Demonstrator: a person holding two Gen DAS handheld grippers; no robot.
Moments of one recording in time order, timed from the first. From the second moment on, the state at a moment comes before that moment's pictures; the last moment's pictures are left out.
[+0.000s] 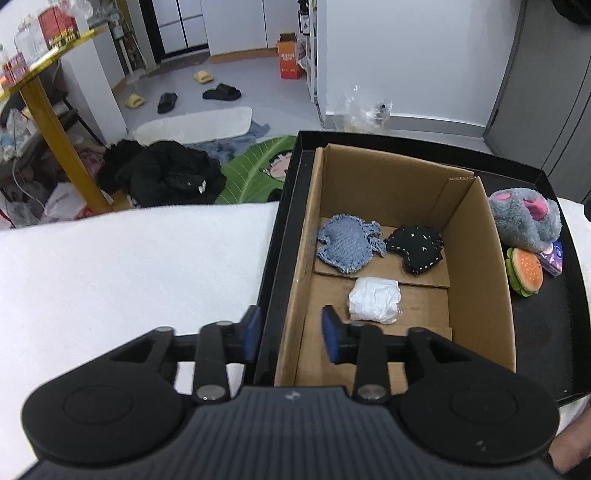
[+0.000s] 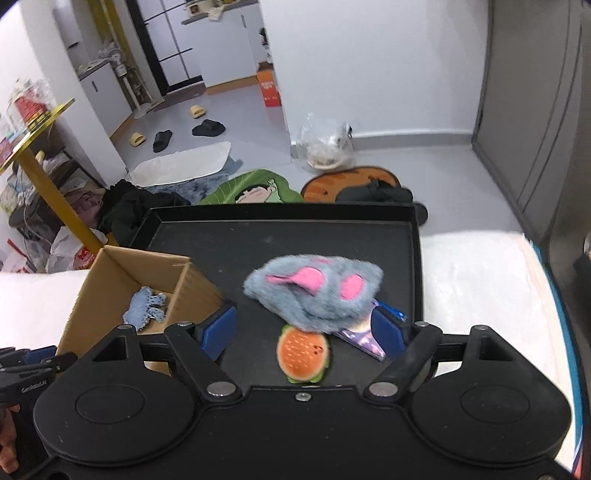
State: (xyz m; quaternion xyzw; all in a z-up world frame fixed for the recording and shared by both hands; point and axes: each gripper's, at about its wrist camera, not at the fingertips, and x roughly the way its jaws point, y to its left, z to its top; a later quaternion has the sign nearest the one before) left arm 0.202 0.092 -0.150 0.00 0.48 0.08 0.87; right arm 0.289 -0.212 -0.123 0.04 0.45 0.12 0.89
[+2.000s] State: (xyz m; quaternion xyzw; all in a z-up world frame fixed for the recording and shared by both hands) left arm 0.230 0.043 -0.150 0.09 0.51 0.13 0.85; right arm 0.295 -0.192 -0.196 -0.02 0.47 0.17 0.87
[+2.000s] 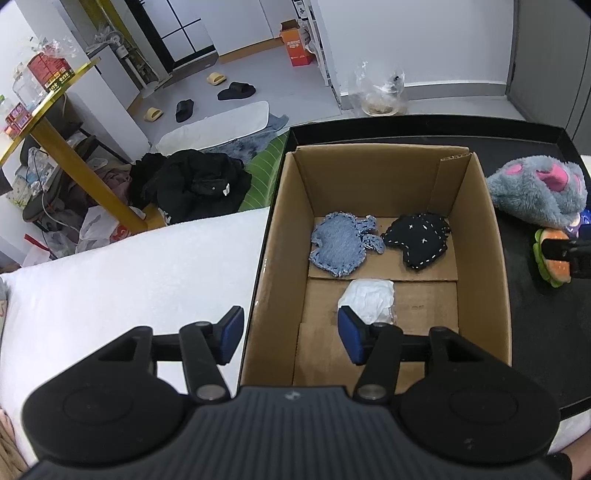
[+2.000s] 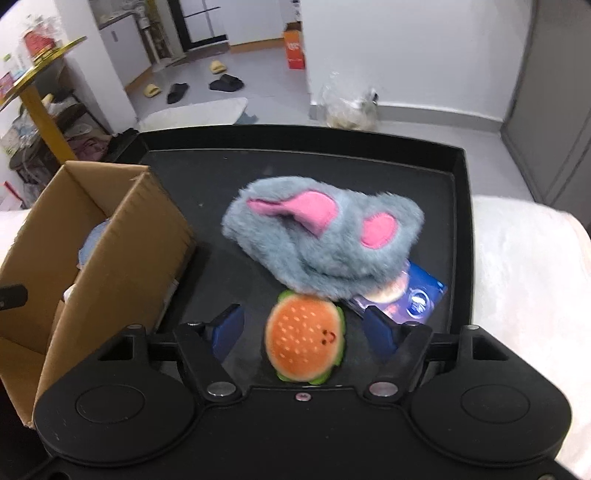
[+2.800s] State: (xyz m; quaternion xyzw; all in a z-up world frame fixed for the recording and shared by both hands) left arm 0.225 0.061 -0.144 0.04 0.50 0.11 0.86; right arm 0.277 -0.188 -0.189 -0.05 0.48 0.17 0.86
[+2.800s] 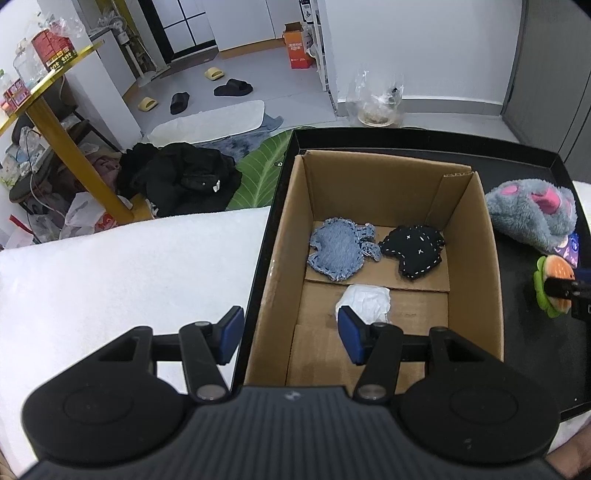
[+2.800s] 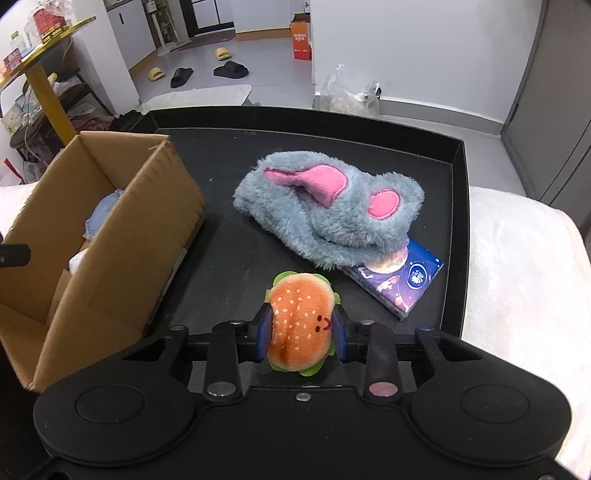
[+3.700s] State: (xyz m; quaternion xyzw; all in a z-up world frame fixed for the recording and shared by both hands) left arm 0.219 0.098 -0.151 -0.05 0.50 0.07 0.86; right arm 0.258 -0.146 -0.115 -0.03 0.42 0.18 0.89
